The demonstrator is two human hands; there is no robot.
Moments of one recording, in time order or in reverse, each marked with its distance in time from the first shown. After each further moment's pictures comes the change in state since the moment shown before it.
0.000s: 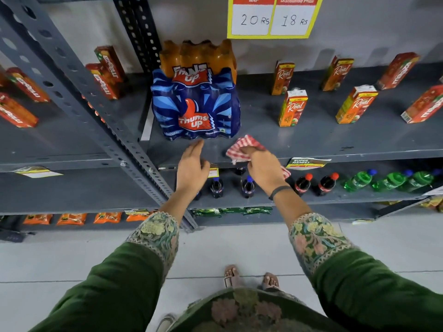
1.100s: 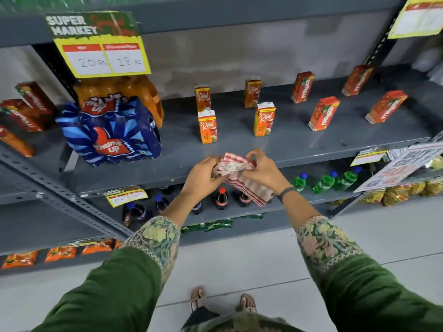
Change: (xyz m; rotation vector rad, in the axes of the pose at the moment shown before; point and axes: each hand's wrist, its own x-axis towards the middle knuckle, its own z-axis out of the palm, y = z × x) left_hand -0.005 0.179 0.125 0.034 -0.238 0.344; right_hand -0.039 0.189 -0.099 0.565 -0.051 0.199
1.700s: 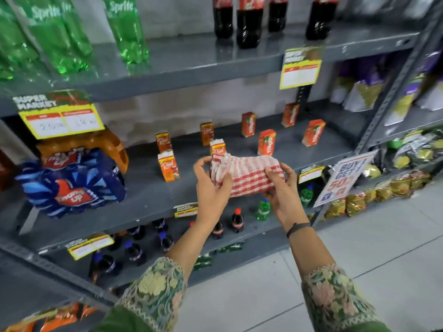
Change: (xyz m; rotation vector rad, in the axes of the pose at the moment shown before) left_hand -0.006 0.161 0.011 -0.824 0.319 -0.010; right_hand -0.089 0.028 -0.094 1.193 0.545 0.056
